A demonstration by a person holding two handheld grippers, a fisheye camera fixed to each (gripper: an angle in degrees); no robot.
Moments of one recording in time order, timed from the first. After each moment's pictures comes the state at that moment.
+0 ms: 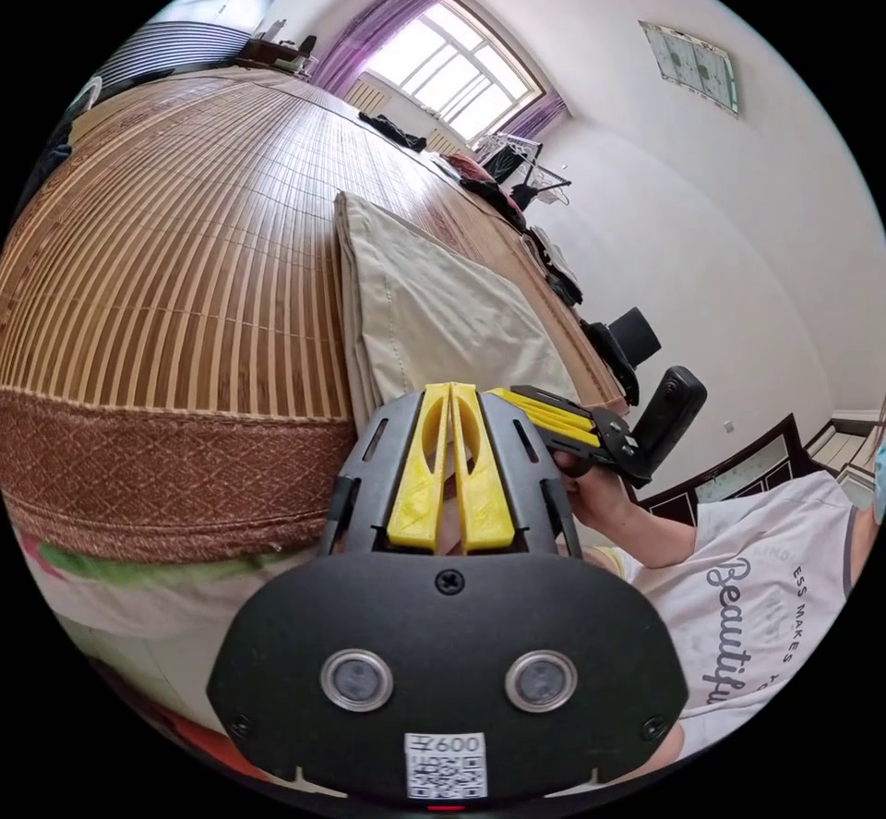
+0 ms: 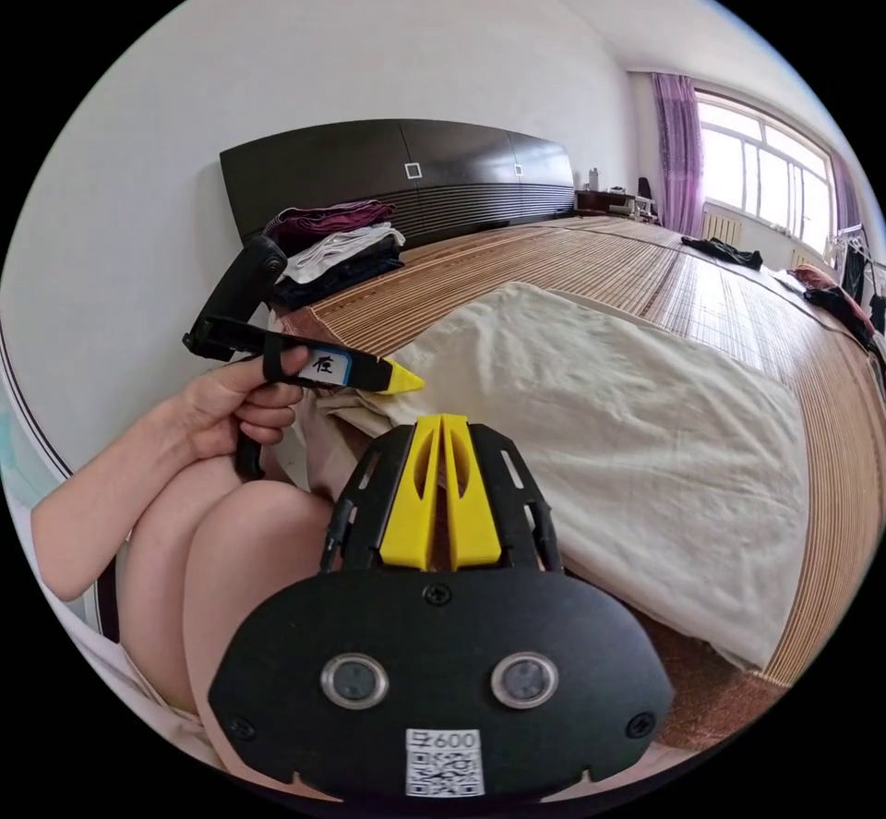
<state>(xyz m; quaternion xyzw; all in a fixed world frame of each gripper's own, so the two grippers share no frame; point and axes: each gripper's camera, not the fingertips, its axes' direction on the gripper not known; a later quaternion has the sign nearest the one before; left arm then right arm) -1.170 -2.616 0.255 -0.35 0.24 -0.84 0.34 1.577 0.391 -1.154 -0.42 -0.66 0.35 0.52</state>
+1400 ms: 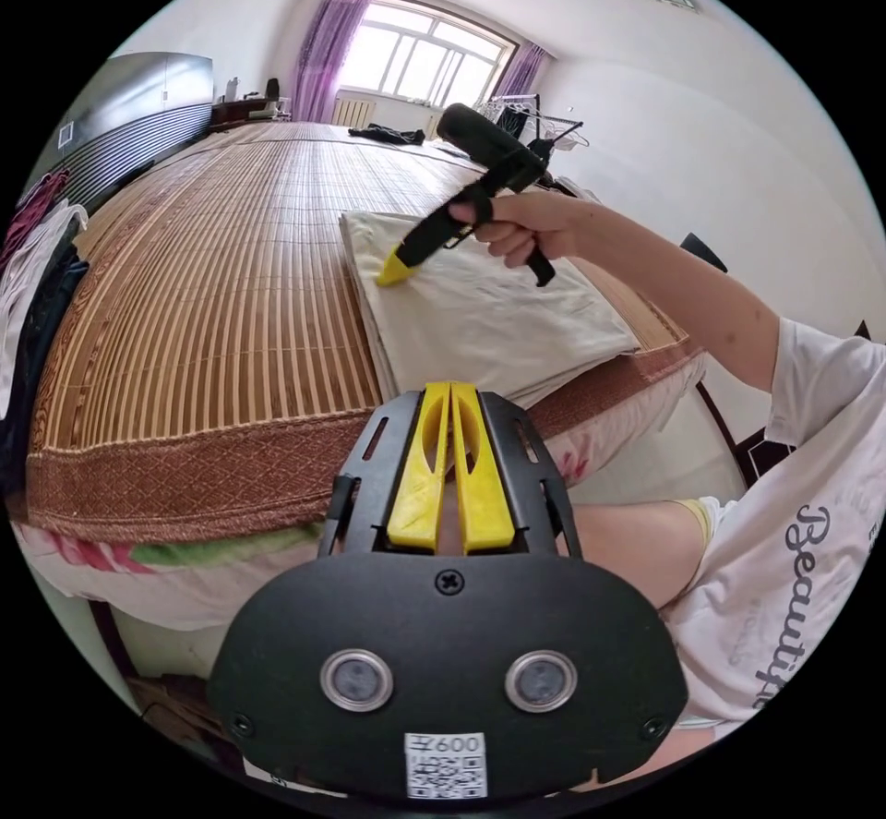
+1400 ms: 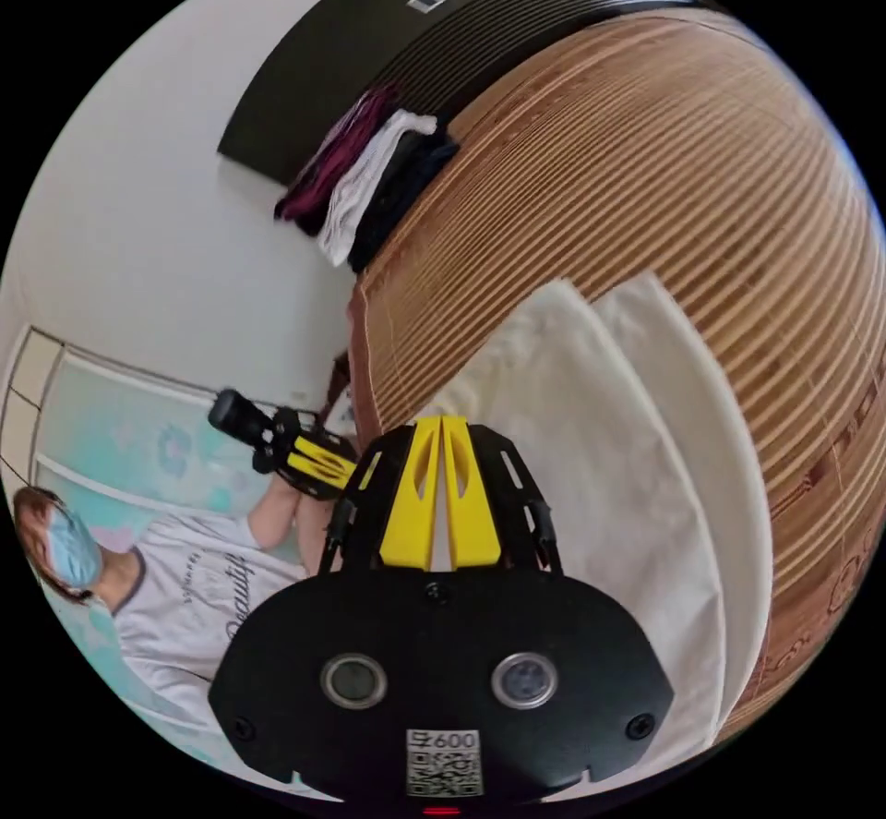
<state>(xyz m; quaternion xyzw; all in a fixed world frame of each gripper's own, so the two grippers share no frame) -0.868 -2.382 -0.039 -0.46 0.25 -0.72 0.45 1.352 0.313 -0.794 -0.47 -0.83 0.29 0.09</state>
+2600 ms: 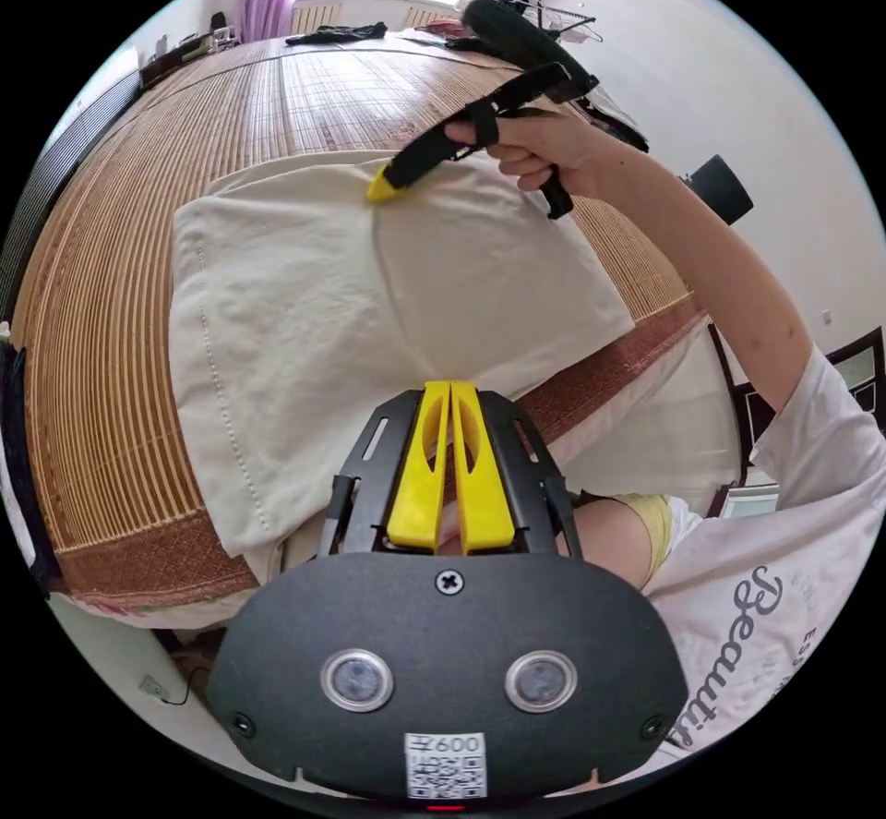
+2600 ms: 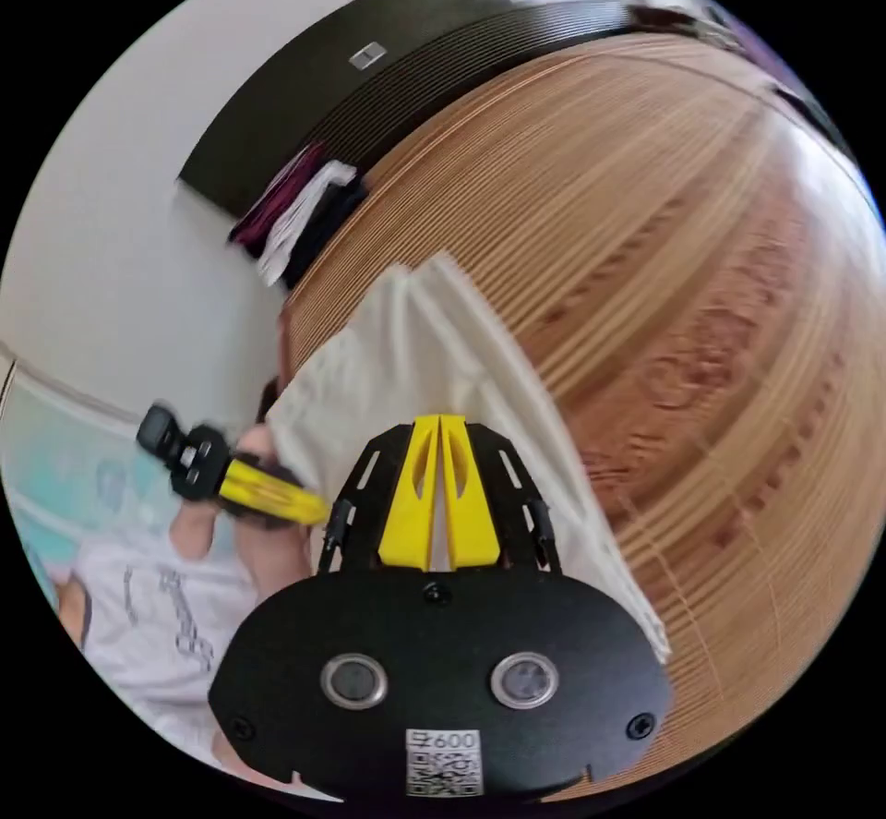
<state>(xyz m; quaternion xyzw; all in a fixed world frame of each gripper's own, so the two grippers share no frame) -0.541 -2.113 -0.124 -0.54 0.39 -0.65 0.37 1.500 0.163 -0.754 -0.53 -0.76 0.29 0.24</state>
